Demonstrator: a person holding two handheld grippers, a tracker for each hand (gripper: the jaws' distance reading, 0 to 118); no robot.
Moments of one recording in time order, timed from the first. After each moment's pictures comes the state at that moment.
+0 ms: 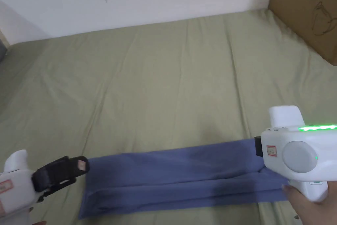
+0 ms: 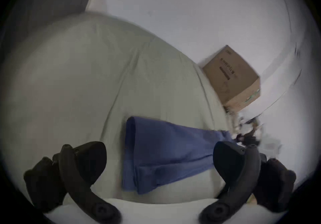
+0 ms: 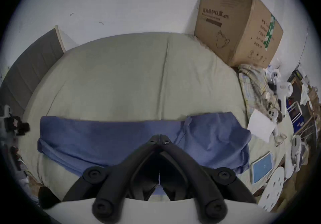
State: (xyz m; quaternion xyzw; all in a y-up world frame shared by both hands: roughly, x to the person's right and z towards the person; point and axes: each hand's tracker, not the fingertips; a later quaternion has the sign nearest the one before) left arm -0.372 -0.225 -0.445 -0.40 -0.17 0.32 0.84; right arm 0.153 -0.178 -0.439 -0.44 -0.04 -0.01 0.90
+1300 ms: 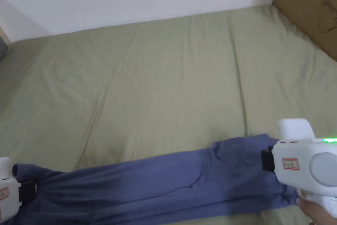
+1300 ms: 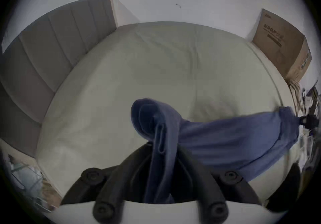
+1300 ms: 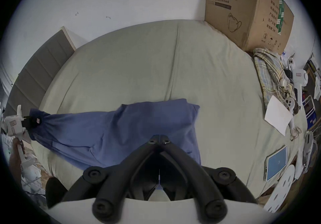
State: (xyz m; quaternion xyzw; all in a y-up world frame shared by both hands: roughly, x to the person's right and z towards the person) left arm -0.363 -0.195 -0.434 -0.46 0.05 0.04 0.89; right arm 0.161 -0.187 -0.432 -0.46 0.02 -0.04 0.88
